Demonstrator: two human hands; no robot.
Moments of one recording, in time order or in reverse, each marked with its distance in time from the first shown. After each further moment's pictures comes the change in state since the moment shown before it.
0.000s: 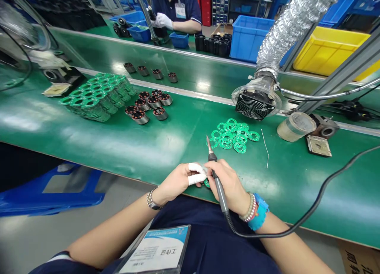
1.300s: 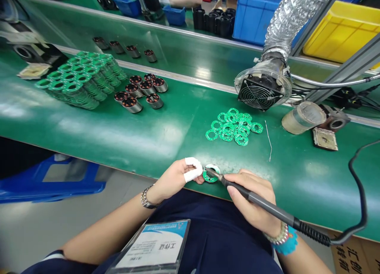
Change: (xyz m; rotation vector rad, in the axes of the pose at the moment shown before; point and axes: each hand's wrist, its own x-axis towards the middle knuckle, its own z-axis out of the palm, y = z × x) left_hand -0.007 -0.007 -0.002 -0.032 0.039 -0.075; right_hand -0.032 -0.022 -0.048 0.027 0.083 0.163
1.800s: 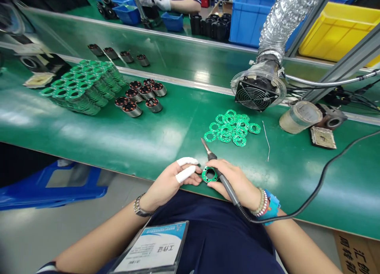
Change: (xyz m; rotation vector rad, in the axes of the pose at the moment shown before) left_hand -0.011 -0.004 -0.001 -0.231 0.092 -0.041; right_hand 0.024 0.029 0.030 -0.018 -0.313 -0.069
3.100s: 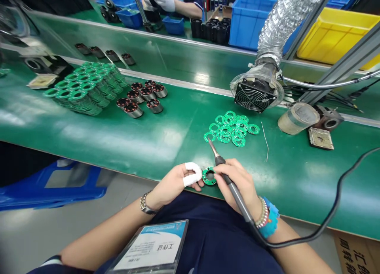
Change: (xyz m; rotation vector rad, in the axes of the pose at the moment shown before) left_hand 0.002 0.003 0.012 0.122 -0.096 -0.036; right_hand -0.010 -0.018 0.000 0.012 0.364 -0.027
